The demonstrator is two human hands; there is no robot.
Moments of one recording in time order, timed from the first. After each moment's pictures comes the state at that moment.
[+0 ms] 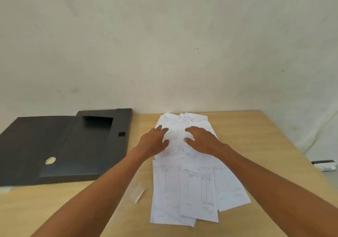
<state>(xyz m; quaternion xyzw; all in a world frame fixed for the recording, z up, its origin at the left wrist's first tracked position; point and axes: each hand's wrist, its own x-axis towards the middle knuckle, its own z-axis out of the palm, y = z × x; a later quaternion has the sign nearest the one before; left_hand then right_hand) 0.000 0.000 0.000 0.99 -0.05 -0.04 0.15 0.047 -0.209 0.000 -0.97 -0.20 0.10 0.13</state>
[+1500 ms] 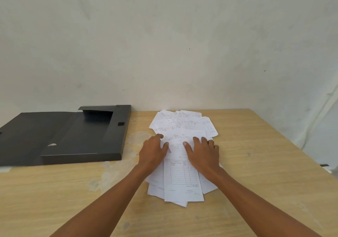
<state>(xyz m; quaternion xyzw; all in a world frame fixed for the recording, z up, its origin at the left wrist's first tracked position) -0.079 -0.032 -0.066 0.94 0.06 0.10 0.33 -0.065 -0.213 -0.064 -0.99 -0.03 -0.10 0.08</state>
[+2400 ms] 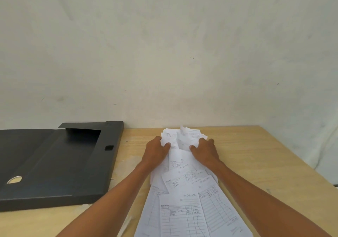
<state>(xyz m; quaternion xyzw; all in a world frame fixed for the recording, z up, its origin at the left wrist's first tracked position) 0.048 -0.024 -0.050 0.89 0.09 0.04 0.44 0.082 -0.205 -0.048 -0.97 0.06 0.01 0.24</state>
